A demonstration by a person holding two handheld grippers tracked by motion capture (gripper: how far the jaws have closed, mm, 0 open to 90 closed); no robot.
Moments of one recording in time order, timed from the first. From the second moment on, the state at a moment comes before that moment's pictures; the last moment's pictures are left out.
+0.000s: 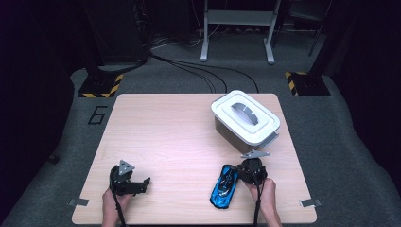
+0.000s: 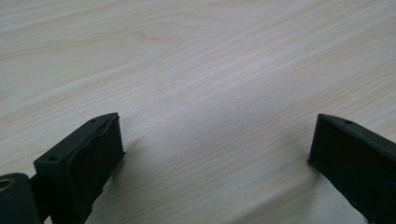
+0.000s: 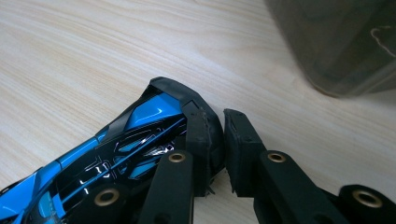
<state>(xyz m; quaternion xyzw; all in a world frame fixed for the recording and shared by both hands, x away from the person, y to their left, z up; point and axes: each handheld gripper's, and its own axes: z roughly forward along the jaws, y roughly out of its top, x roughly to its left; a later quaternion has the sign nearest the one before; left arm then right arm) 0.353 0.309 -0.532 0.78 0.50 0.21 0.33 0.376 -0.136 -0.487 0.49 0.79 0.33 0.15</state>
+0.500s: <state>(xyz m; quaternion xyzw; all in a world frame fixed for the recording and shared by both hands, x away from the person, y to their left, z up) 0.353 0.309 -0.532 0.77 0.50 0.21 0.33 0.403 -0.115 -0.480 0.39 0.84 0.34 0.15</state>
